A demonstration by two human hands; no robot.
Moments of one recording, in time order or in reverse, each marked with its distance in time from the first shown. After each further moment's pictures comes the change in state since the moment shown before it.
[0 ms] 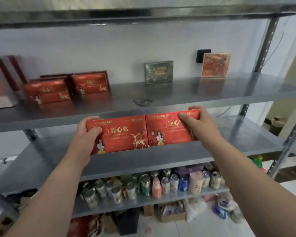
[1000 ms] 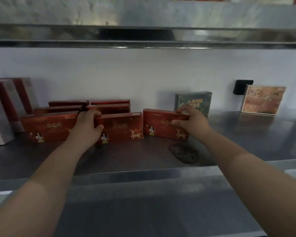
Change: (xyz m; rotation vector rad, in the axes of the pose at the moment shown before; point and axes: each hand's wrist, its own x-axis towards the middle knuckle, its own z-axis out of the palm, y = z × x) left_hand 0.289 0.040 -0.056 0.904 0.099 0.382; right_hand 0.238 -0.069 0.178 -0.214 -0.139 -0.288
